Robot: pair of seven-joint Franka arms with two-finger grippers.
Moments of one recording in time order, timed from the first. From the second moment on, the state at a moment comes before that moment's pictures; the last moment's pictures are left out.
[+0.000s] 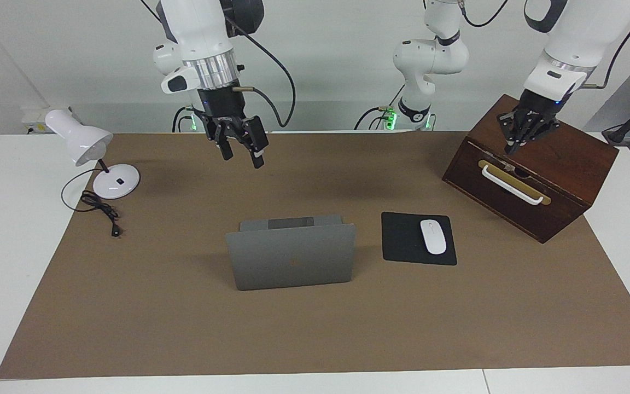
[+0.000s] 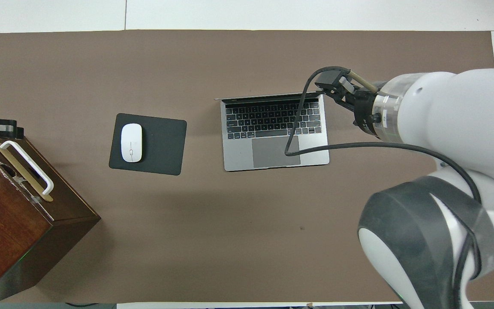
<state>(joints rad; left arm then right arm) -0.19 -0.12 0.12 -1.74 -0.02 1.76 0.06 0.29 -0.02 0.07 -1.73 0.05 2.11 1.00</state>
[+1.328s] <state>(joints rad) -0.40 -0.27 0.11 -2.24 -0.09 2.38 0.04 0.37 0.06 0.07 -1.73 0.04 2.17 1.35</state>
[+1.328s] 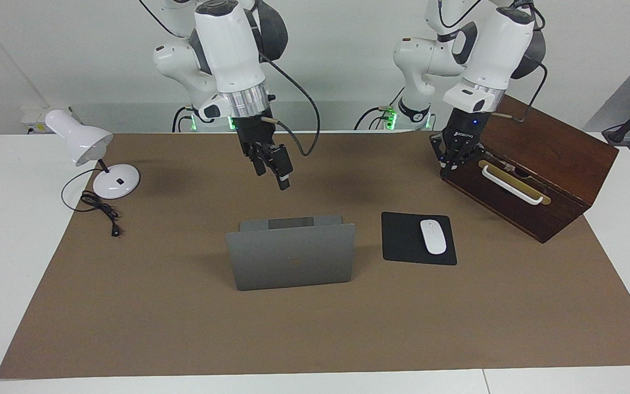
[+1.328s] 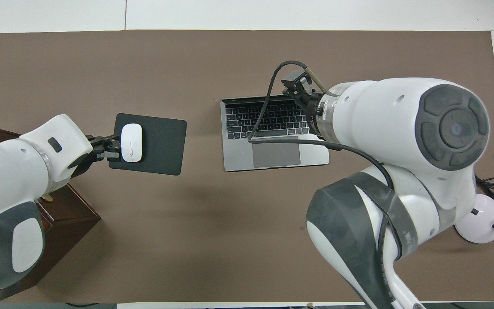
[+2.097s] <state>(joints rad) -0.56 -0.21 0.11 -2.38 -0.09 2.69 0.04 0.36 0.06 0.07 -1.74 0.04 2.17 1.35</state>
